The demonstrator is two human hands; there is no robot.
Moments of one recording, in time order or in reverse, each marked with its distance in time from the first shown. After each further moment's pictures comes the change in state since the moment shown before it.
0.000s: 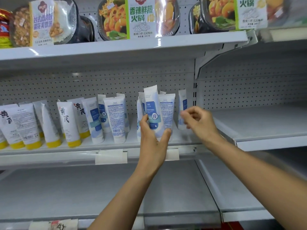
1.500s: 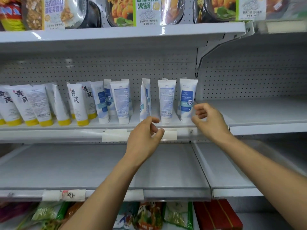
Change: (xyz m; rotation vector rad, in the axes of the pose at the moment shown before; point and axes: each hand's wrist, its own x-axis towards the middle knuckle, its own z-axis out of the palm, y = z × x) left_hand -0.035 0.007 -0.043 0.427 -0.141 -0.007; right_hand -0.046 0.004 -0.029 -0.398 0.004 0.033
